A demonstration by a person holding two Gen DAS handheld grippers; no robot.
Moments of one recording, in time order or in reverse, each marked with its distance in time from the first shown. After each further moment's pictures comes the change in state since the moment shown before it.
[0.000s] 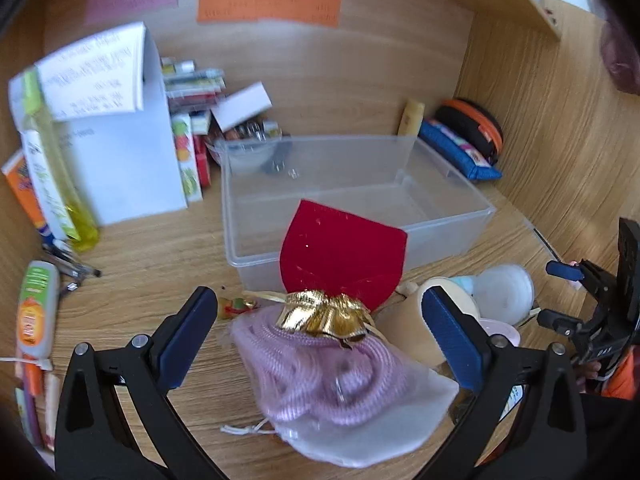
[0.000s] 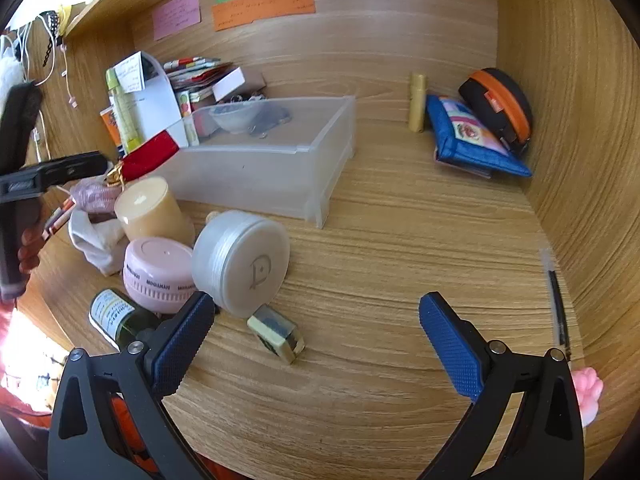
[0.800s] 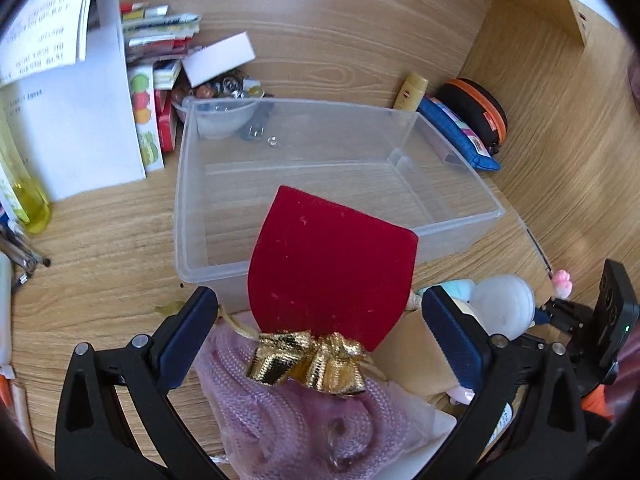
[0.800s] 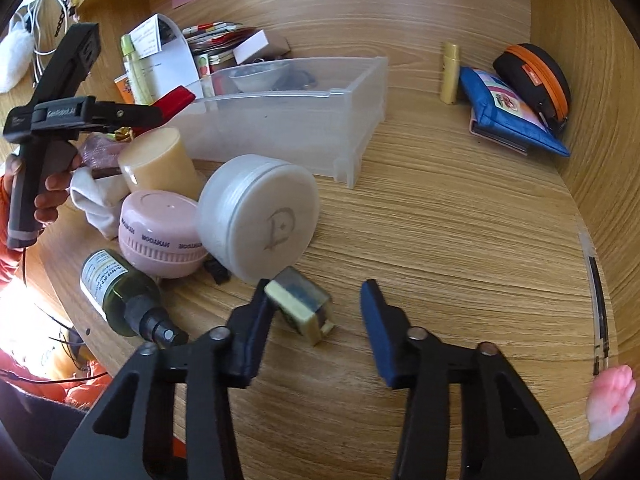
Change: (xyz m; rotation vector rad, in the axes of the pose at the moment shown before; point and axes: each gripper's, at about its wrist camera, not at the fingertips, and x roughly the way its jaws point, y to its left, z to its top) left arm 0.048 0.009 0.016 -0.074 0.149 -0.095; right arm 0.025 0.004 -0.013 -0.047 0.070 0.071
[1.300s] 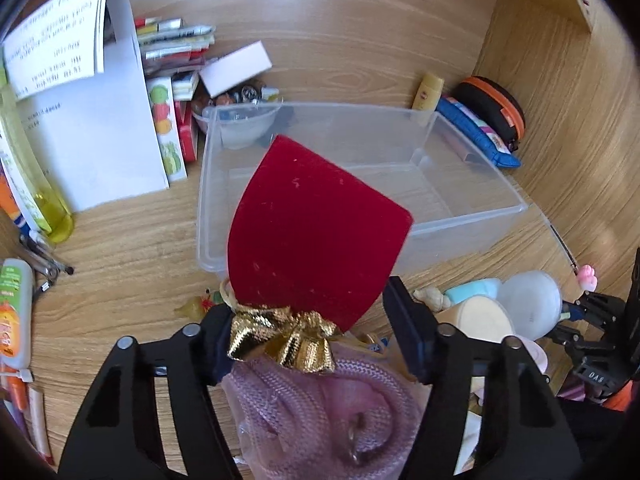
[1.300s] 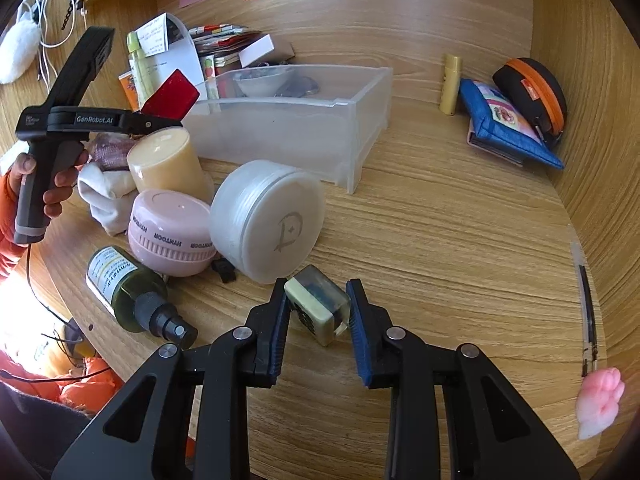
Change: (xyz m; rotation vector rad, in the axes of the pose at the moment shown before) left arm -0.006 -0.001 -0.005 0.055 -0.066 0.092; right arm -0.009 0.003 0.002 -0.017 -0.017 -0.040
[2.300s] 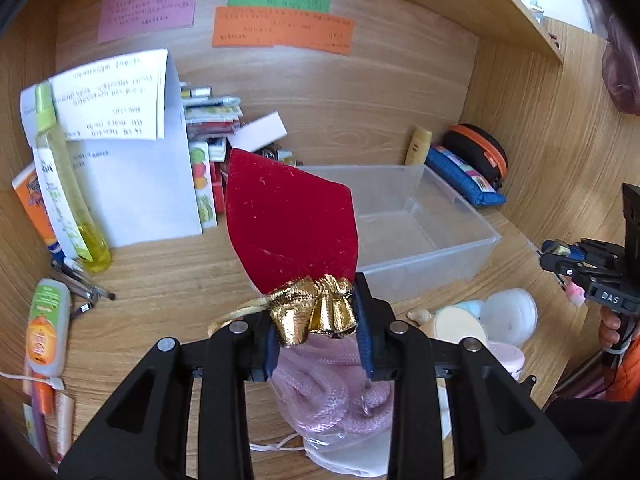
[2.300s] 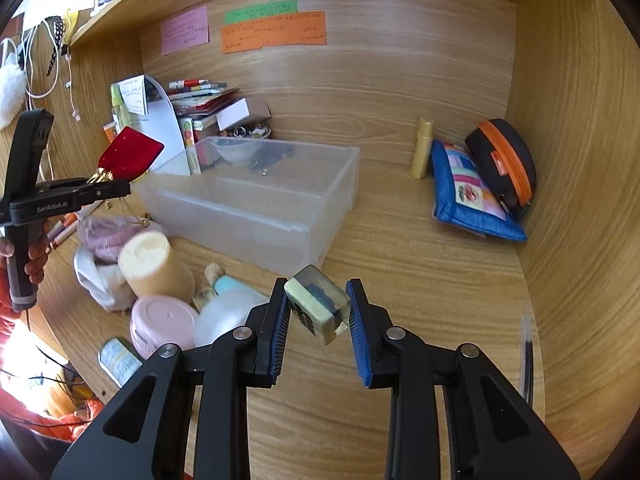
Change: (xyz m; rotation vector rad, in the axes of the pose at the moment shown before) left arm -0.056 0.000 -0.004 0.012 -0.189 0.031; right arm -0.027 -0.012 0.066 0.005 -0.105 -0.047
